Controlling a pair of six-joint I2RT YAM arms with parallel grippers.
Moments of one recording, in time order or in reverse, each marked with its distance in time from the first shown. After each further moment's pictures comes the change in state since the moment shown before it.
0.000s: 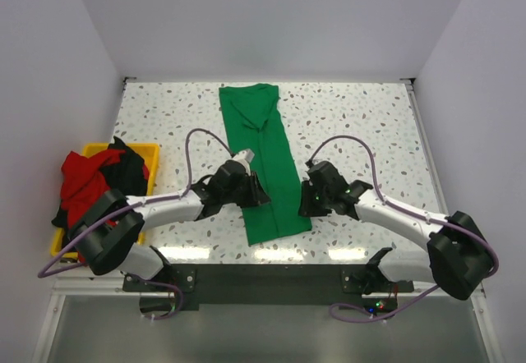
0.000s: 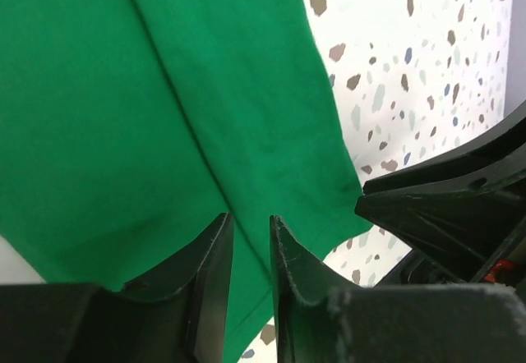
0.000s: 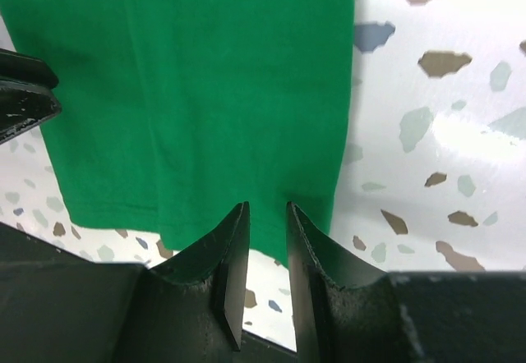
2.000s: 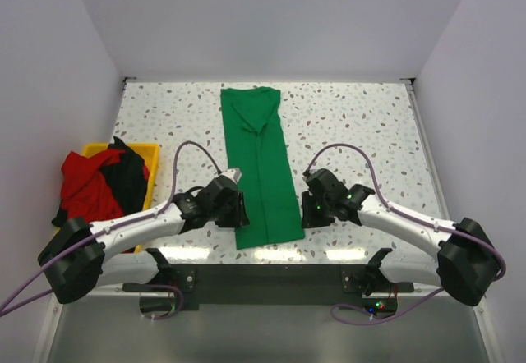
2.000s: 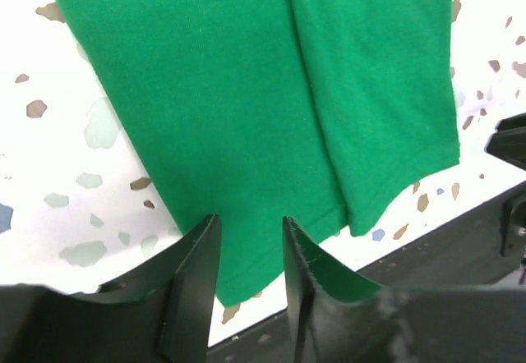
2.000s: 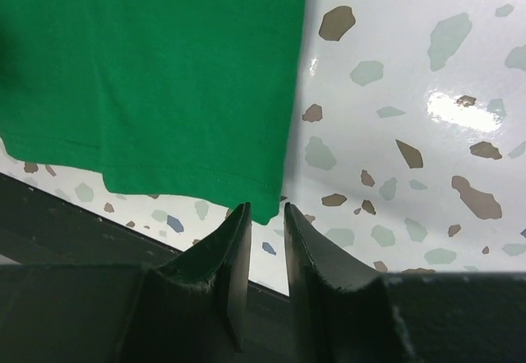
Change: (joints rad) left arm -0.090 -0.255 -0.068 -0.465 -0.121 0.030; right arm 0.070 -0.080 -0.020 -0.145 -0.034 -0.006
